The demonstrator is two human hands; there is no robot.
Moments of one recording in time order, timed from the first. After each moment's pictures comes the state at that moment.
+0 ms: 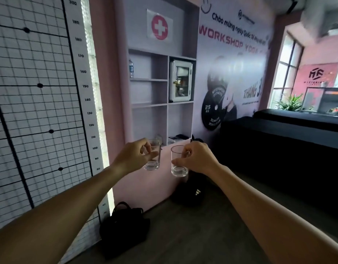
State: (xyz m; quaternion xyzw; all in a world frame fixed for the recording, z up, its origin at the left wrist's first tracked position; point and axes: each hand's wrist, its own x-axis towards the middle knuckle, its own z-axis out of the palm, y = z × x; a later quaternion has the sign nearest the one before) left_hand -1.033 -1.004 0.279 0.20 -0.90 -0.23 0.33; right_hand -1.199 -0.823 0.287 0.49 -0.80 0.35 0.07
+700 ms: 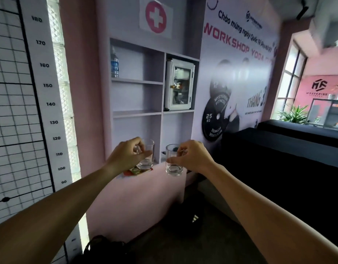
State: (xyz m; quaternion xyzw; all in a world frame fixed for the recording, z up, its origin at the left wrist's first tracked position) left_hand -1.272 -1.208 0.281 0.19 -0.88 -0.25 0.35; right_hand -1.439 -1.020 0.305 0.49 -0.80 0.34 0.07
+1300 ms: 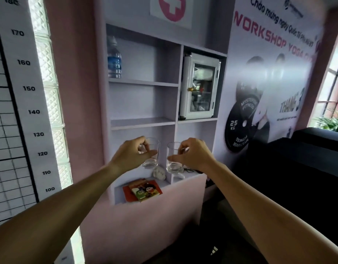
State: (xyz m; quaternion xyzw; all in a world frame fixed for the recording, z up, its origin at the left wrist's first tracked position) left_hand -1.433 -1.384 0.294 0.23 -0.87 -0.22 0.37; right_hand -1.619 -1.228 0.317 0.54 -0.77 0.34 0.06
